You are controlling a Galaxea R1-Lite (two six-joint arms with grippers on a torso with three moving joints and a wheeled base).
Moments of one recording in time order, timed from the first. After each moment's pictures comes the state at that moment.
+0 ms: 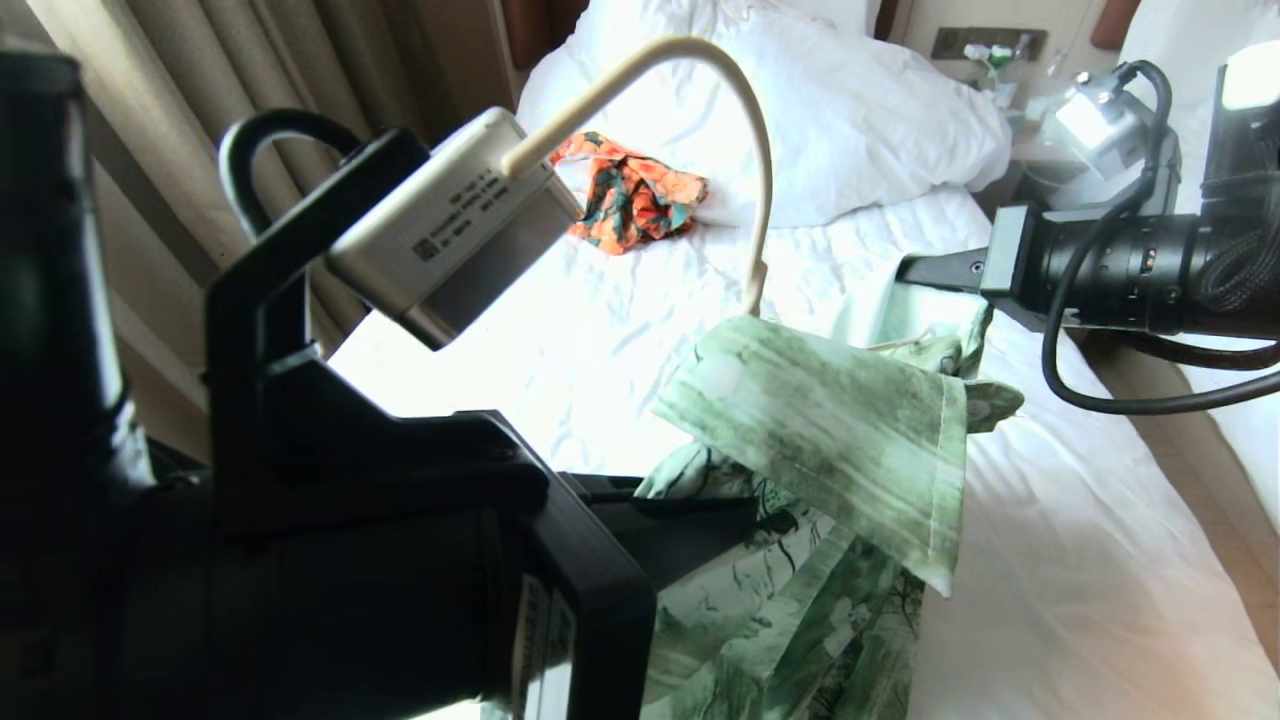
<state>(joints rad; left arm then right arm) -1.22 1.34 -1.09 0.06 0.20 -0.18 0.33 1.58 -1.32 -0.06 0.36 0.39</state>
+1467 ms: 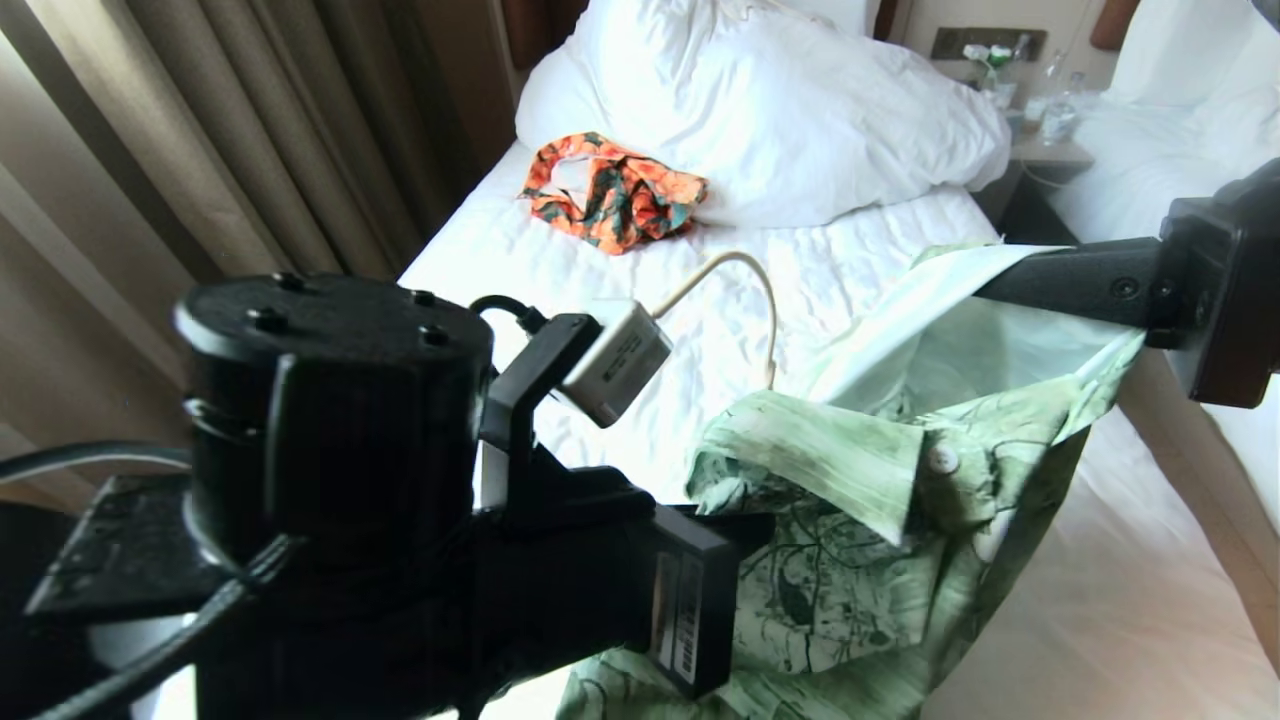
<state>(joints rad) -1.08 1.49 -0.92 -0.24 0.11 -0.29 0.57 1.29 -1.21 0.01 0.36 0.05</state>
